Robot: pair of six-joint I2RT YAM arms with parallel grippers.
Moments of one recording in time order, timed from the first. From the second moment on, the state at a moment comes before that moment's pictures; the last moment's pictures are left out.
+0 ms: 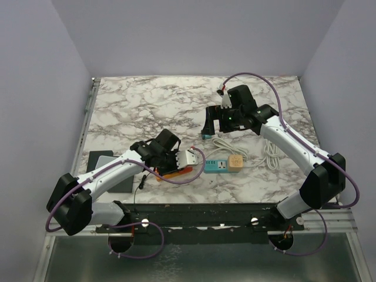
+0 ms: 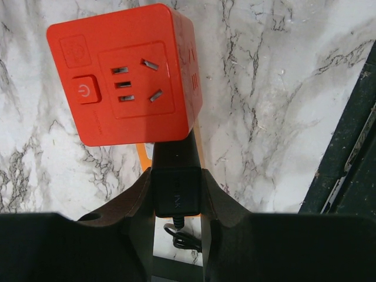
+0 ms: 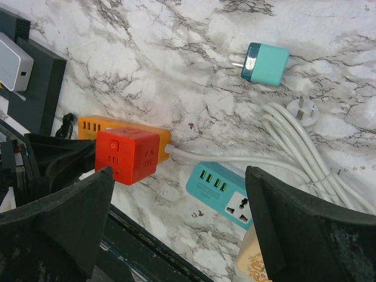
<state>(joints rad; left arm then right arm) -0.73 1.28 0.86 -0.69 0.22 0.67 0.55 1.53 1.37 -0.65 -0.25 0.31</state>
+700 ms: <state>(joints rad) -0.79 1.31 0.87 -0.70 0.15 0.60 0.55 1.53 1.34 -0.65 -0.25 0.32</state>
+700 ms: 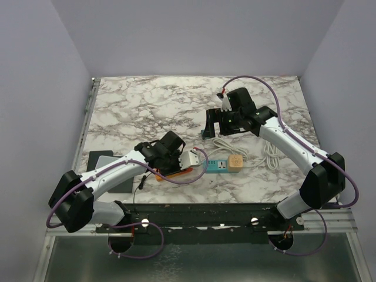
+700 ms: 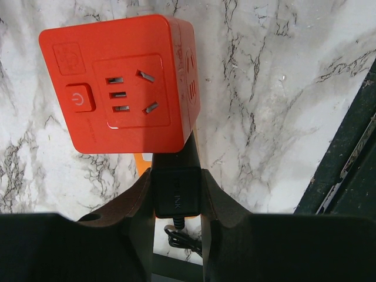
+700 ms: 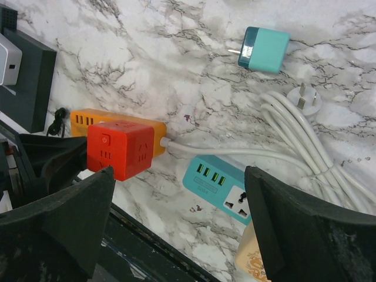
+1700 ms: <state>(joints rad) -0.77 1.37 0.88 -0.69 0.17 0.69 0.55 1.53 1.33 -0.65 -0.29 0.32</state>
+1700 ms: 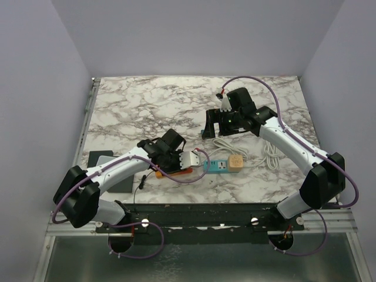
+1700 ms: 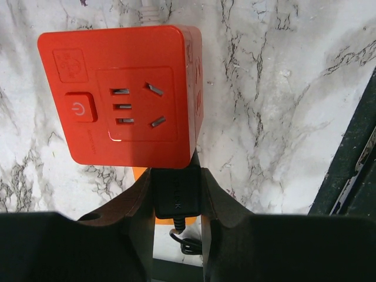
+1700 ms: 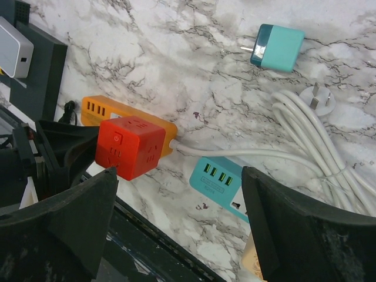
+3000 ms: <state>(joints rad) -0.54 1.33 0.74 -0.54 0.55 0.92 0.55 1.56 1.38 -0.67 -0.34 0.32</state>
